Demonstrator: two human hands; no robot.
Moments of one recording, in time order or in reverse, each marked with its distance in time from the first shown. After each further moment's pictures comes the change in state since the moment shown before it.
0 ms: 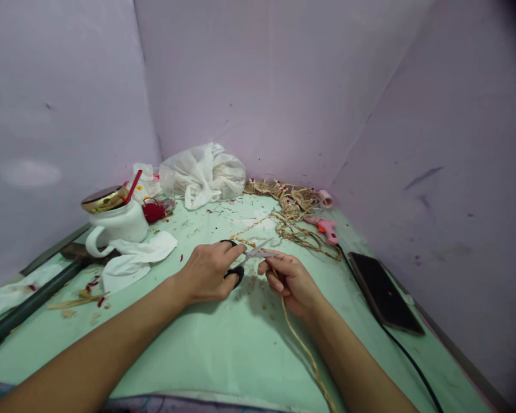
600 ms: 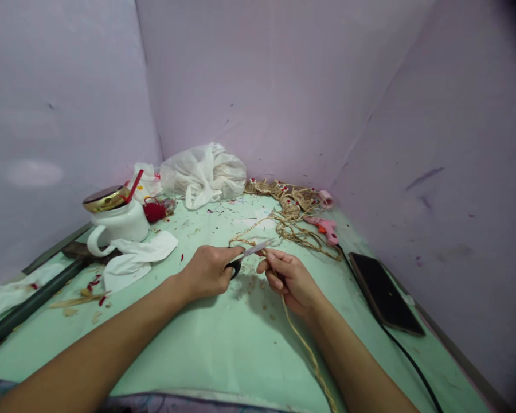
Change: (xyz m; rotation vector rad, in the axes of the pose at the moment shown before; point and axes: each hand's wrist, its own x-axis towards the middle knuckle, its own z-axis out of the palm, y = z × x) left_hand 0.000 -0.006 0.006 -0.194 -0.041 -0.043; right_hand -0.002 -0.002 0.001 -0.067 -0.019 -0.034
